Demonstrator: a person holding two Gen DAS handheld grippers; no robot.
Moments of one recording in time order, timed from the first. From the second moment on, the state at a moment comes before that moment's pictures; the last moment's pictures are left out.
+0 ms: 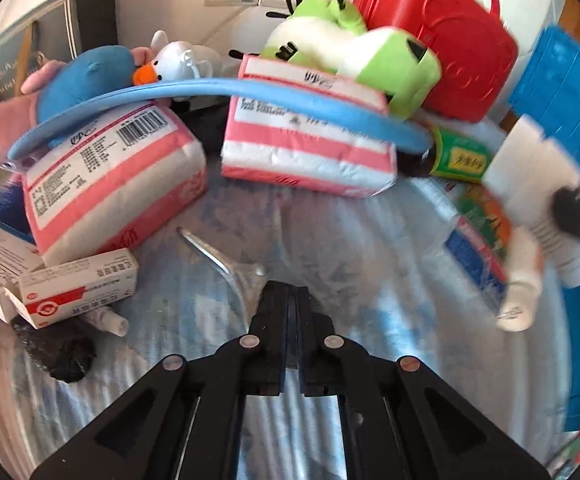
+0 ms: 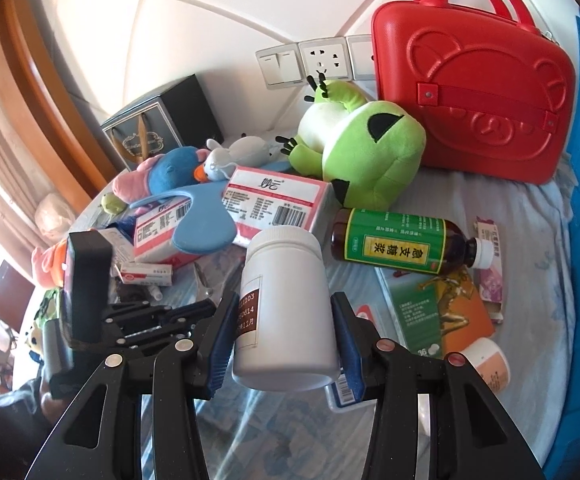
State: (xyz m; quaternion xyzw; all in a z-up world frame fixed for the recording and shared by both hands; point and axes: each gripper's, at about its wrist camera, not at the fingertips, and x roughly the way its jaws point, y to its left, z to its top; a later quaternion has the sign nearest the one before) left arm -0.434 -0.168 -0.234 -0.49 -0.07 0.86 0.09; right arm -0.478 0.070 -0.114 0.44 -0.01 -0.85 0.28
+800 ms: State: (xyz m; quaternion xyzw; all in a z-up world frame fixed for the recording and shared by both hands) left arm -0.468 -0.162 -0.261 -0.50 -0.08 0.86 -0.03; right arm -0.481 0.078 -0.113 0.44 -0.03 -0.85 0.28
